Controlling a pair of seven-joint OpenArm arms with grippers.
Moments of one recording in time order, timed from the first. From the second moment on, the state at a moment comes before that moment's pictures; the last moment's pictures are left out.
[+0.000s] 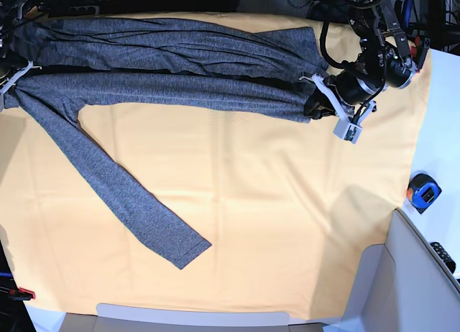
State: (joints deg) left arm 11.6 -3.5 -20.6 111.0 -33.8 -32.8 70.1; right arm -15.5 17.2 49.9 104.6 9.3 38.4 -58.6
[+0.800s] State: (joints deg) left arm 18.1 -5.1 -20.2 112.7 -33.6 -32.3 70.7; right arm -17.1 15.2 49.8 96.4 6.3 37.7 -57.2
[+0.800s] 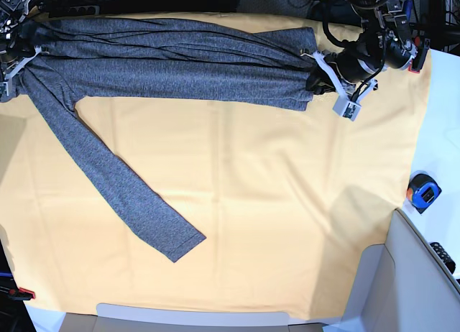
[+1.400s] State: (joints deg) left arm 17.3 -5.1 -20.7 114.8 -33.6 -32.3 73.6; right arm -15.6 14.7 54.9 107.2 6.2 38.5 -58.9
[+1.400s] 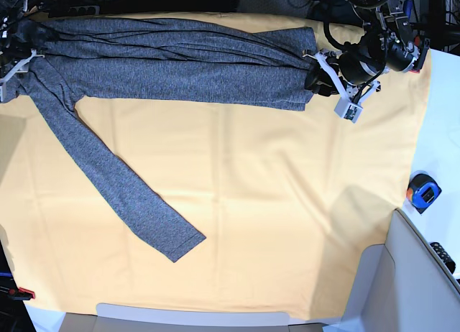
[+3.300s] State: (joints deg) left arm 14.0 -4.8 -20.3 116.9 -33.6 -32.2 70.3; right arm 14.1 19.8 36.7 61.1 37.0 38.4 -60.8
